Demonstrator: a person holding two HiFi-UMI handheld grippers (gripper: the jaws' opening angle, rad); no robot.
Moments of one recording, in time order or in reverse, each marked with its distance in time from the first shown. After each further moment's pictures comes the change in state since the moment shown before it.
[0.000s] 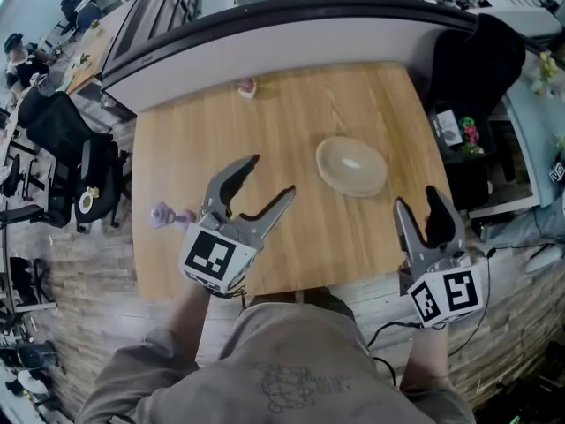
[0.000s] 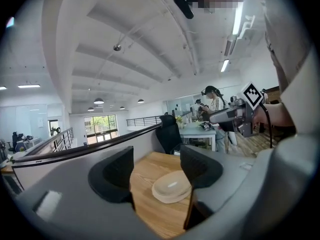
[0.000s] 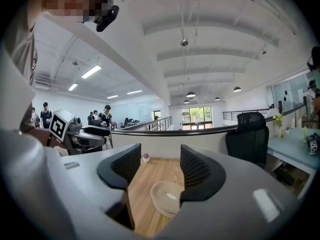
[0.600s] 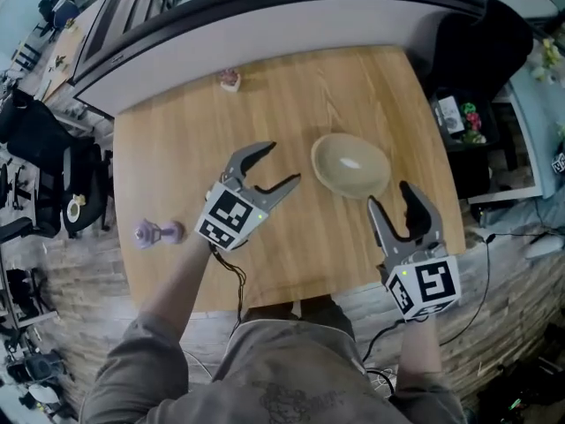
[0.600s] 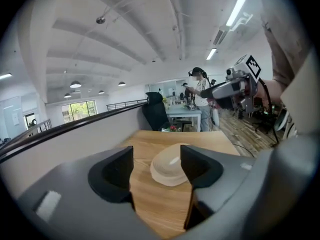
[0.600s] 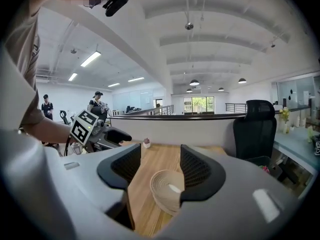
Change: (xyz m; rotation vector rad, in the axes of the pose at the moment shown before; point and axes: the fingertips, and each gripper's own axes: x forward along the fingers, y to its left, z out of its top) left arm 0.108 0.032 -0.120 0.097 0.168 -0.242; right arm 0.081 0.011 -0.067 -0.027 0.146 0.018
